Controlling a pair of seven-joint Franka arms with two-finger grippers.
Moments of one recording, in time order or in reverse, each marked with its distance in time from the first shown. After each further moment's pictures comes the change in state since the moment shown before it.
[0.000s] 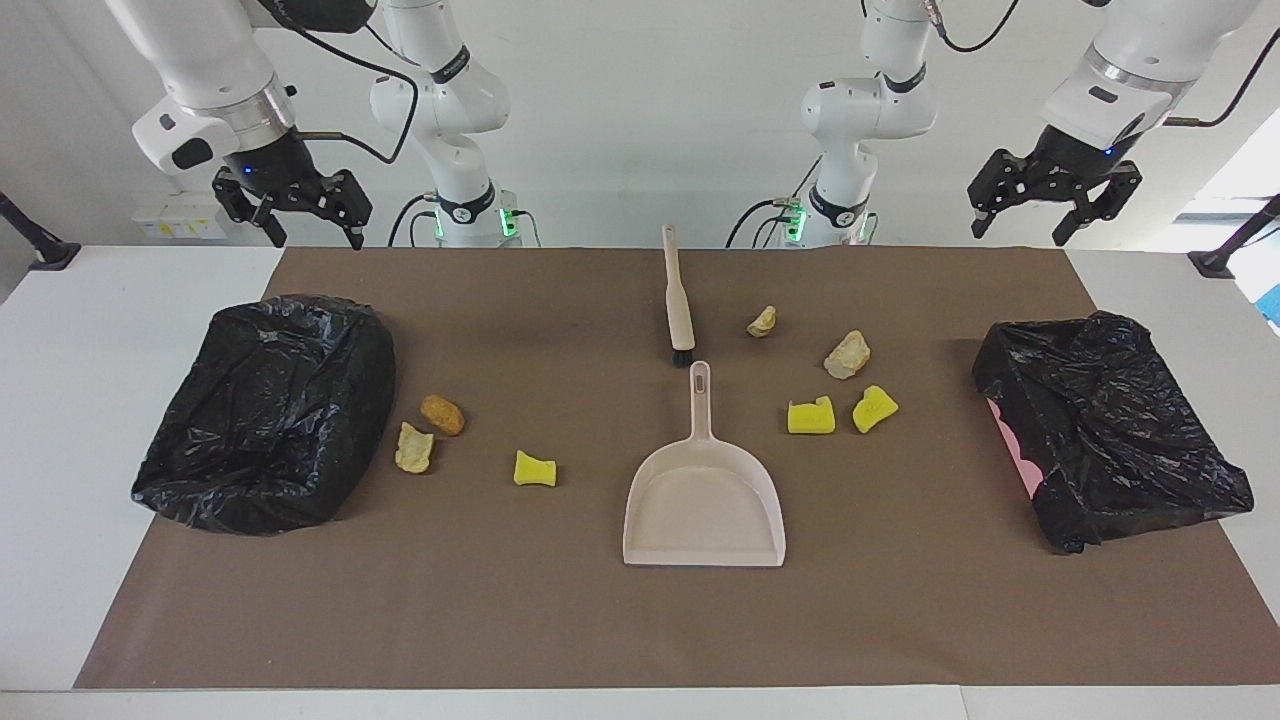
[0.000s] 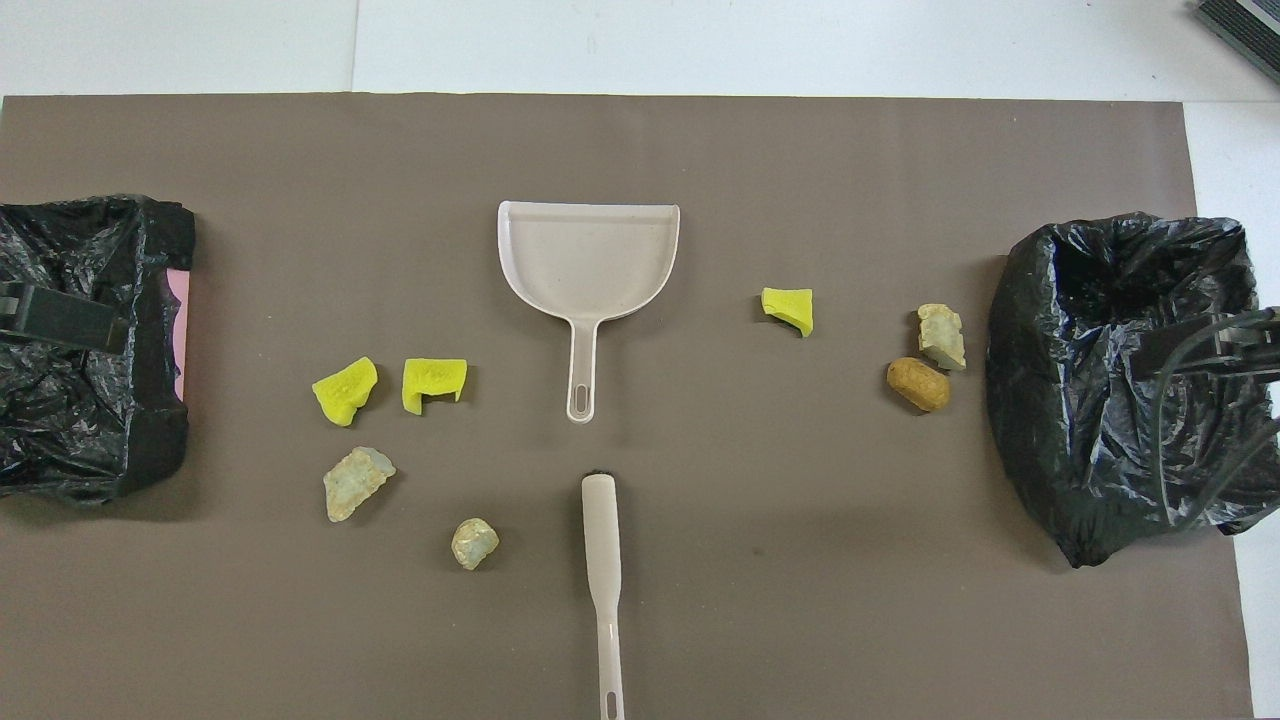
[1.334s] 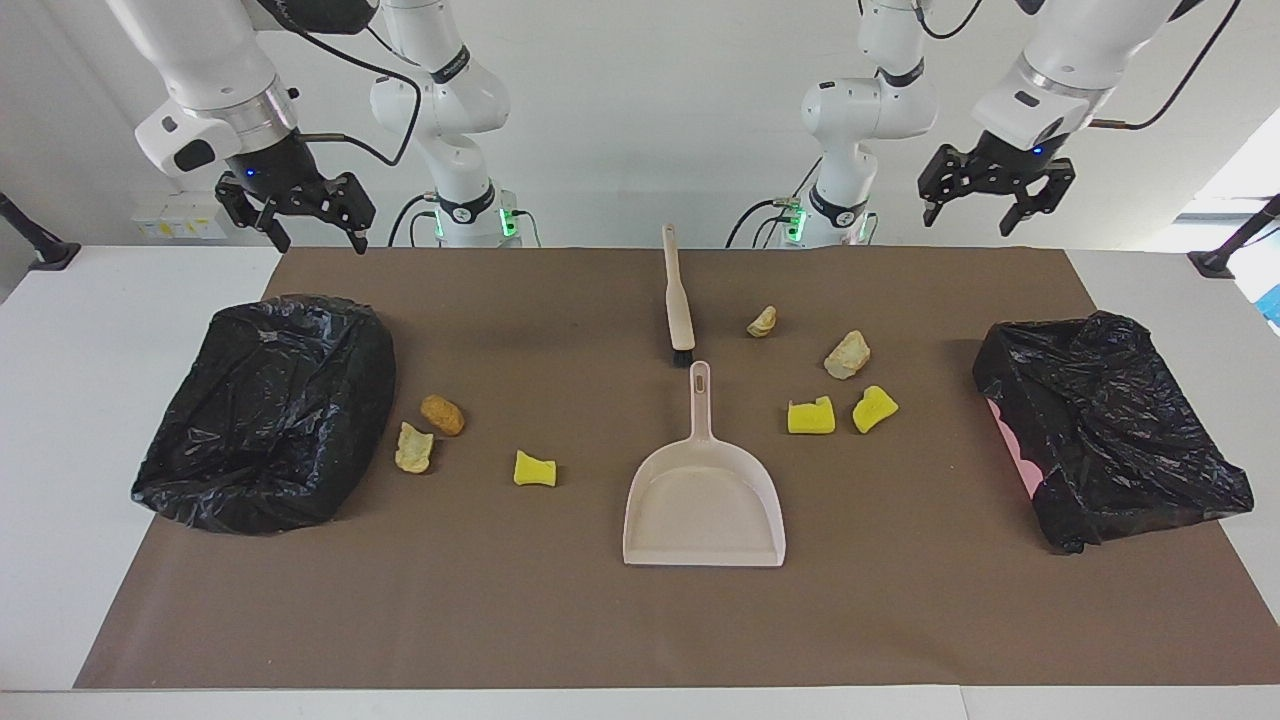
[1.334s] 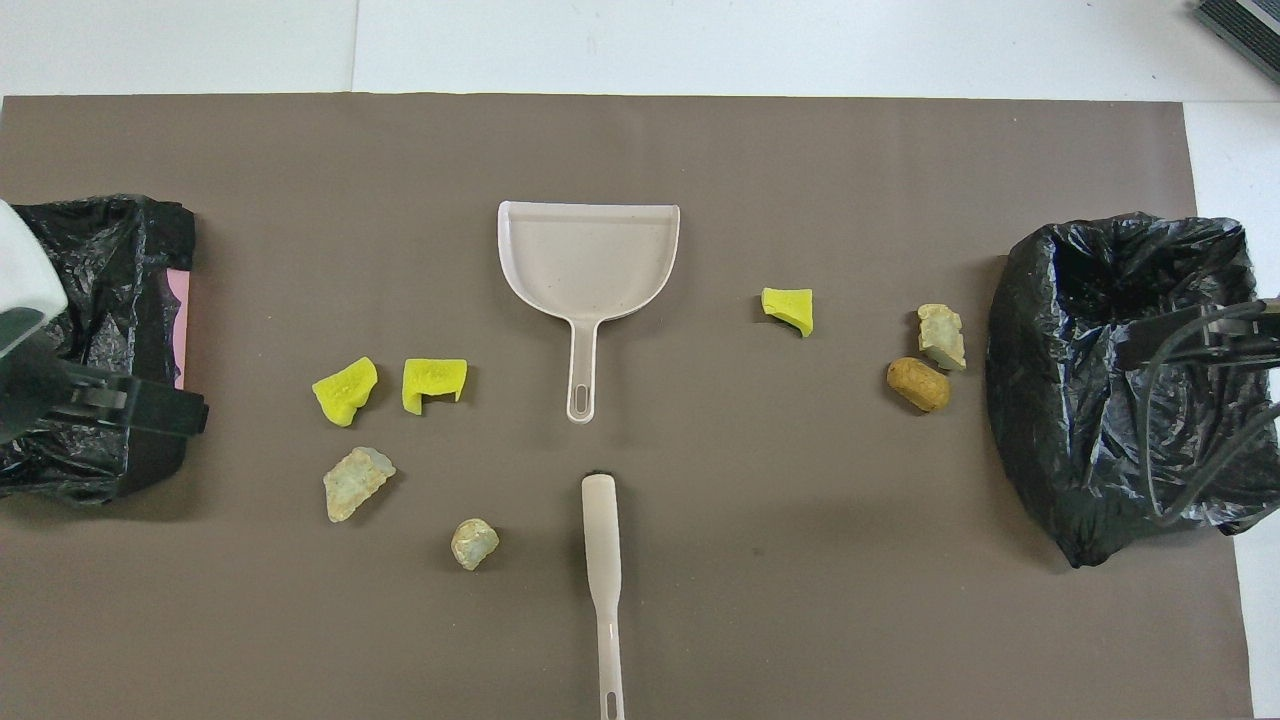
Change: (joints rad) left arm -0.002 -0.164 -0.090 -0.273 -0.027 0.063 -0.053; right arm 0.001 0.008 0.002 -0.007 0.039 0.041 0.000
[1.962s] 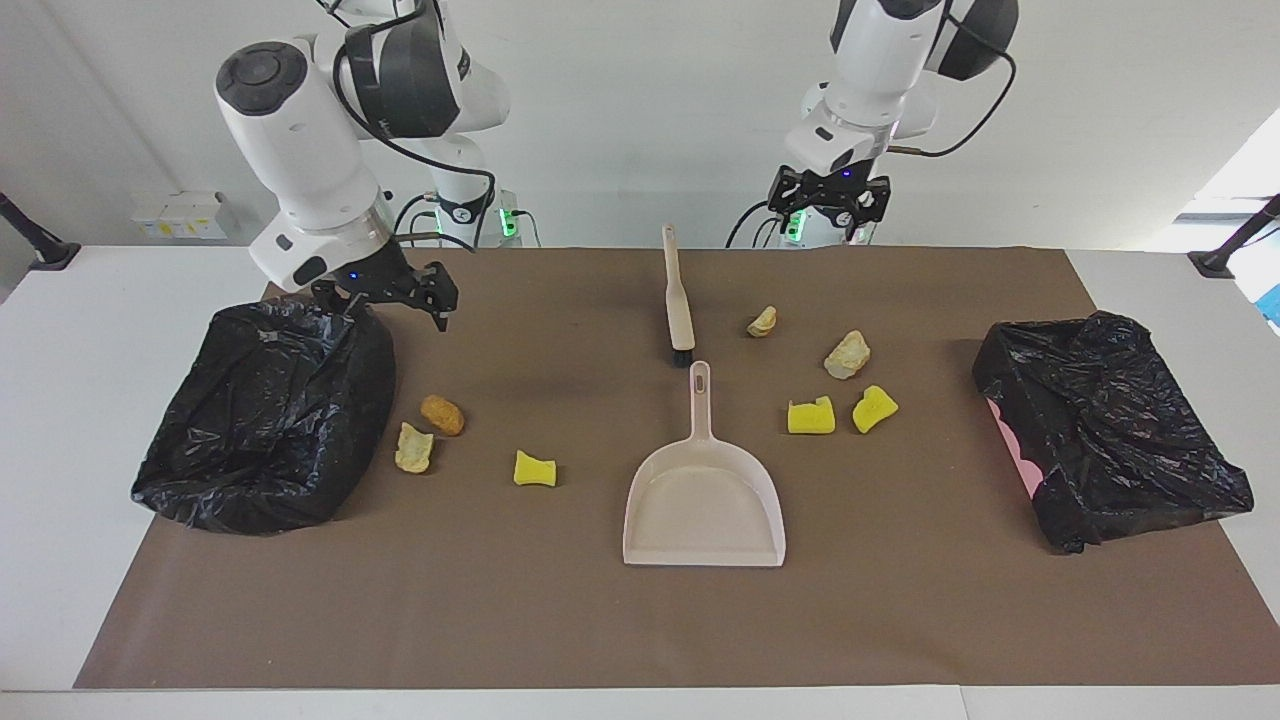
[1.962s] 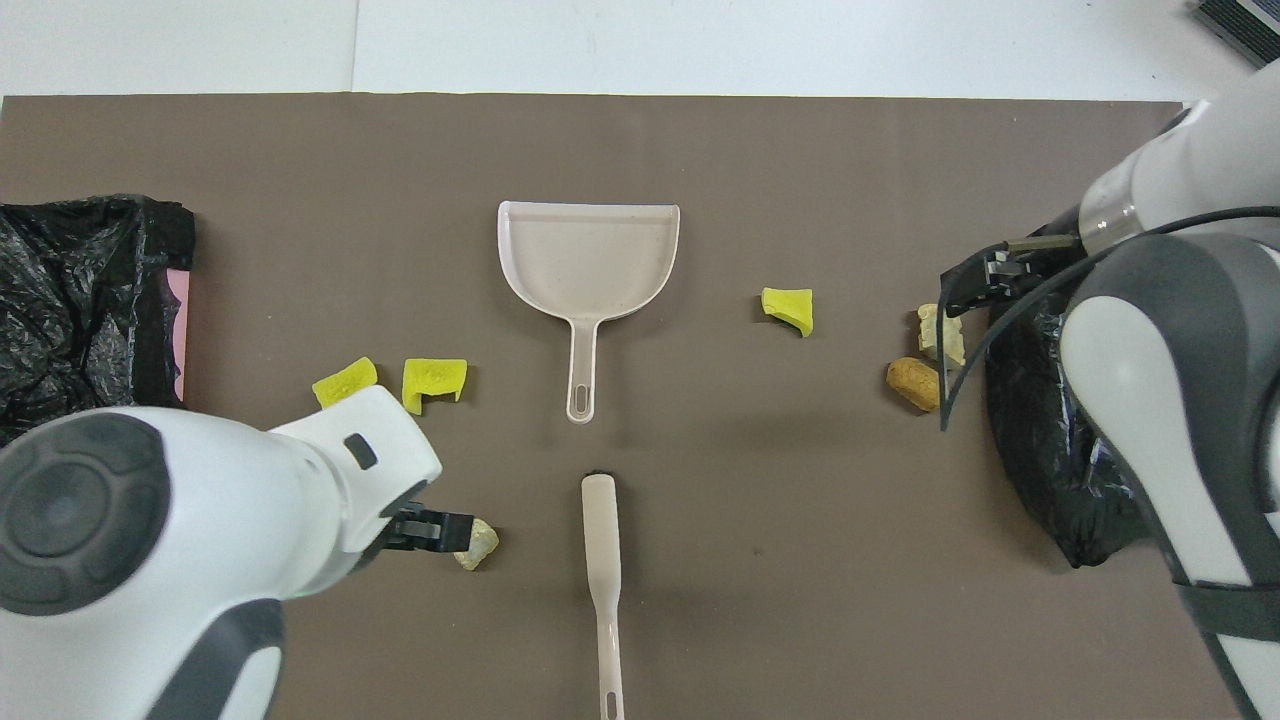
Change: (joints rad) left arm -0.003 -0.155 -0.311 -0.390 -0.128 0.244 -0.286; right arm 0.154 0.228 0.008 0.084 0.007 0.124 0.116
